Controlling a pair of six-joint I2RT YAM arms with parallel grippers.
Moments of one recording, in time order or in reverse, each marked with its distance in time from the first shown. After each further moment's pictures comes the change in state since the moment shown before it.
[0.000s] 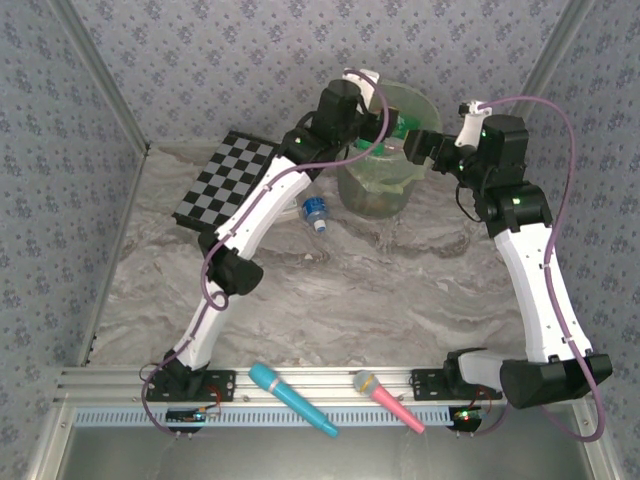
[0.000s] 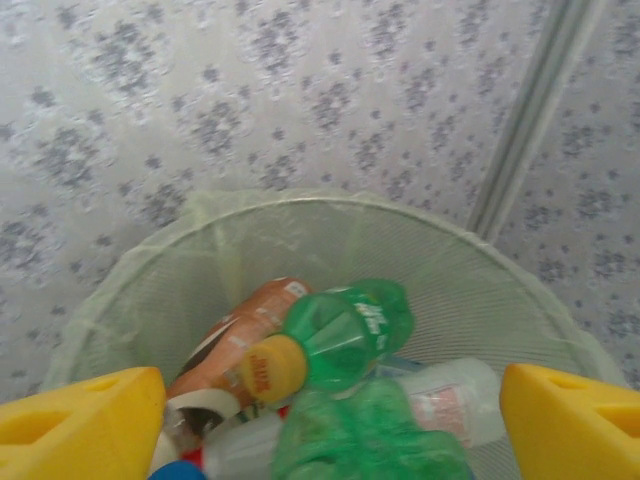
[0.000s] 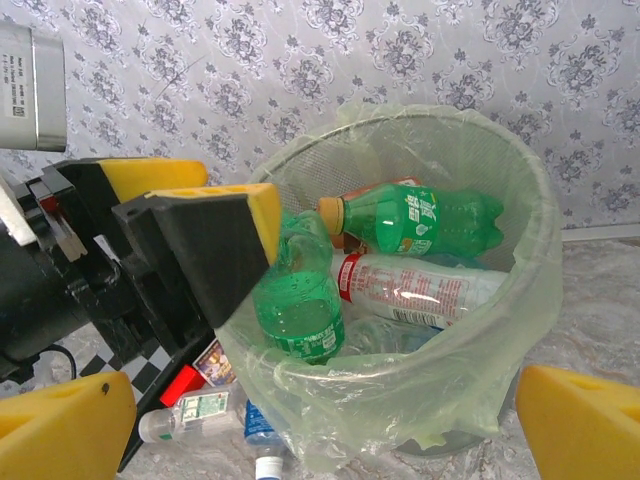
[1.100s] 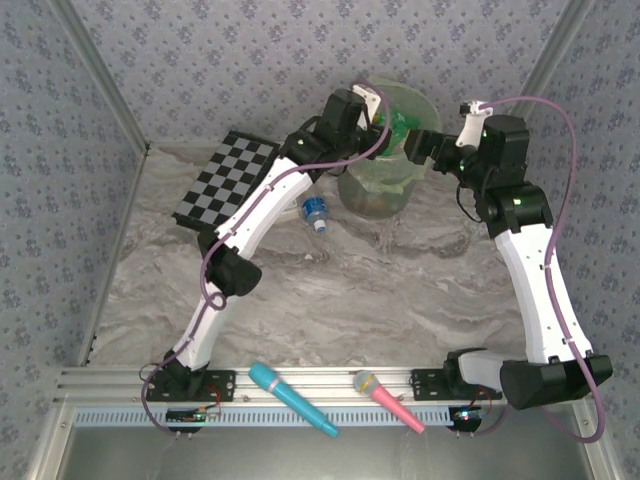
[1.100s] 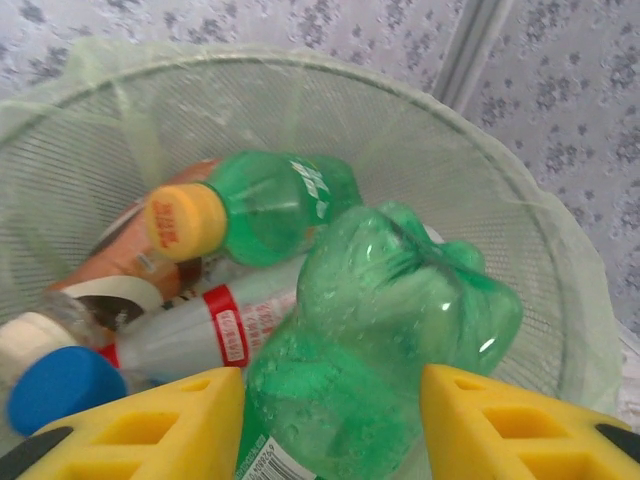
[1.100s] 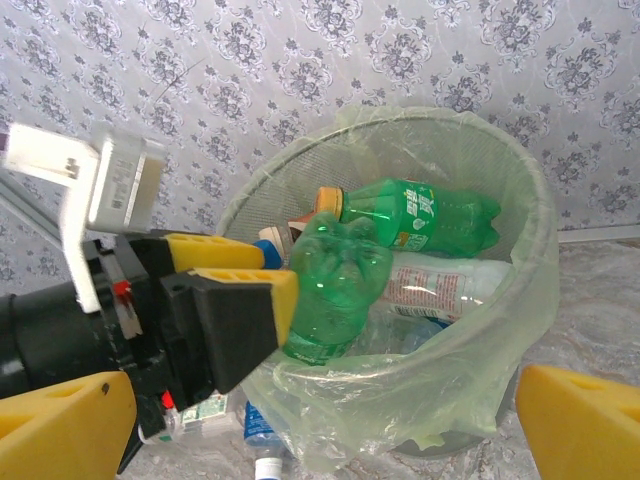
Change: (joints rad) left arm -0.012 -0.011 -0.074 -0.119 0.158 -0.032; right arm -0.003 -0.002 0.000 0.000 0.001 0.000
